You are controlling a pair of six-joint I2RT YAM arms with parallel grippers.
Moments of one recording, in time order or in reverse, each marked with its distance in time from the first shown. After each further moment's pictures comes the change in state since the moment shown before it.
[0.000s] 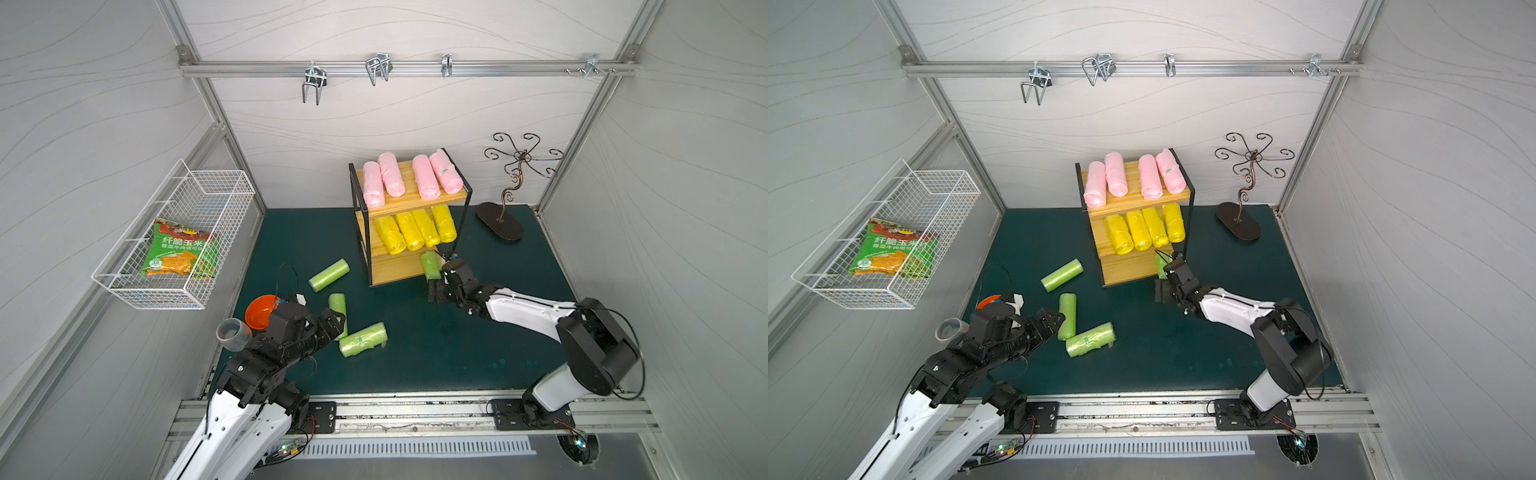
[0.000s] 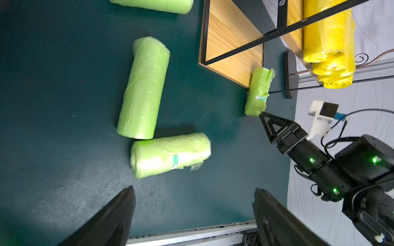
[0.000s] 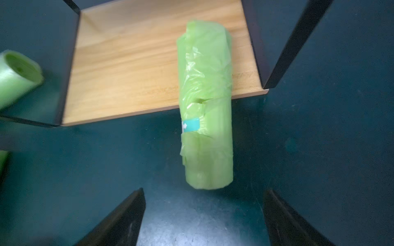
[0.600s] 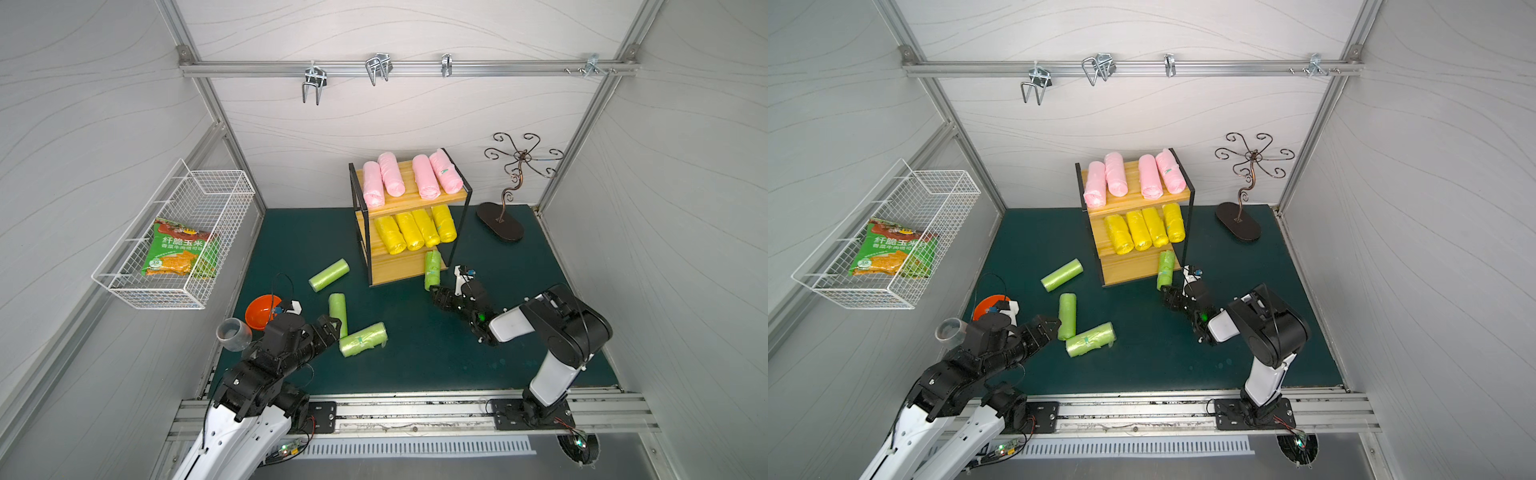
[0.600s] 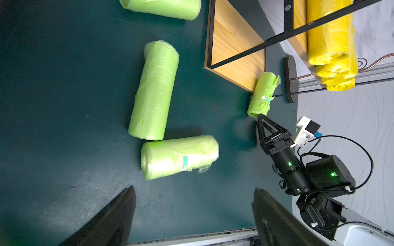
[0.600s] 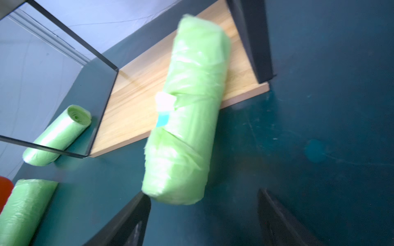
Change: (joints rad) left arm 0.000 -0.115 -0.065 -0.020 -0.039 0.006; right arm -0.062 0.243 -0.307 0.859 -0.120 0.124
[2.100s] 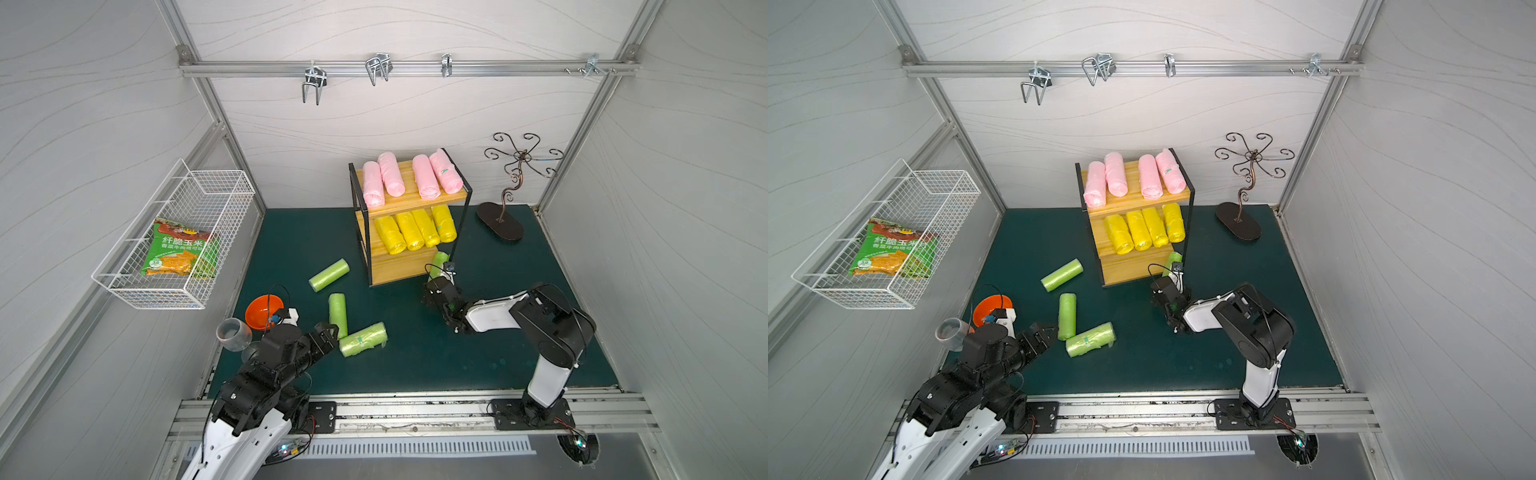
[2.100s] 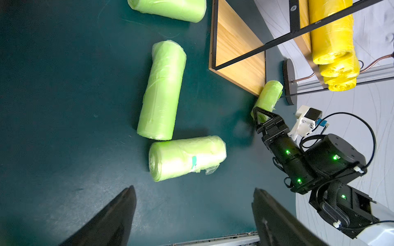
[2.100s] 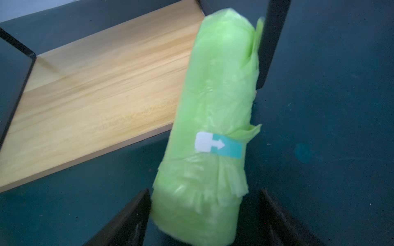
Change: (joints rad) left arm 0.000 -0.123 -0.076 -0.010 -0.013 -0.002; right arm 0.161 0.042 0.269 -0.468 0.462 0.012
